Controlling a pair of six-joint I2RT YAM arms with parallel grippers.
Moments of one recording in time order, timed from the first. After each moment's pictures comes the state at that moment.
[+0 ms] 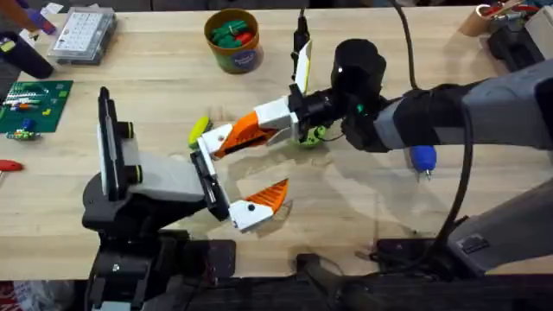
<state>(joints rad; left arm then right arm) -0.04 0.00 0.01 -0.11 1.09 -0.07 0.59 1.79 0.72 0.93 -1.24 1.41</state>
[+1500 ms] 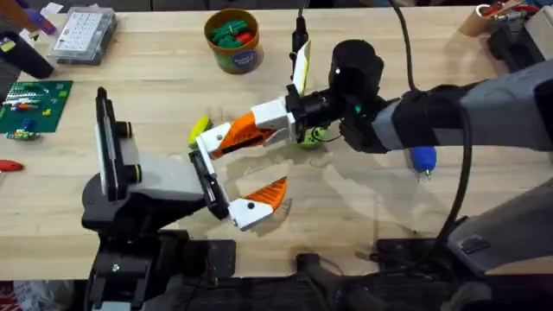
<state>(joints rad) -0.03 0.00 0.01 -0.11 1.08 -0.07 0.61 1.79 0.72 0.93 -1.22 1.42</state>
